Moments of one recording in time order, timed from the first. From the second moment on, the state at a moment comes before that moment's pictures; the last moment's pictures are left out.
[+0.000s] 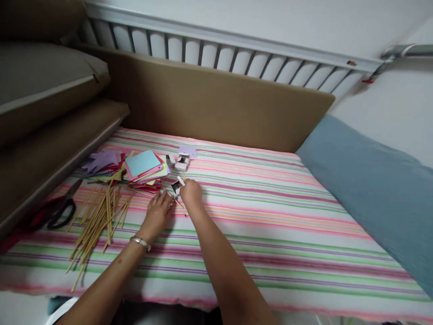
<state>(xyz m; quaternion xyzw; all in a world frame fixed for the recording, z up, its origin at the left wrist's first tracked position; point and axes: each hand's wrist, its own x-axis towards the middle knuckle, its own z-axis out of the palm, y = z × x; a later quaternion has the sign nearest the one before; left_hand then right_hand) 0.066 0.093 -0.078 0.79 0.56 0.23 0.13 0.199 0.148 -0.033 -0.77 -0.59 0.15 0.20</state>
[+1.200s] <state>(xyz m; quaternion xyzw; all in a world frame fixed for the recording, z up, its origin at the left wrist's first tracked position) 0.074 0.103 -0.068 0.83 0.50 0.19 0.14 0.225 0.105 -0.024 -0.76 -0.61 0.21 0.09</state>
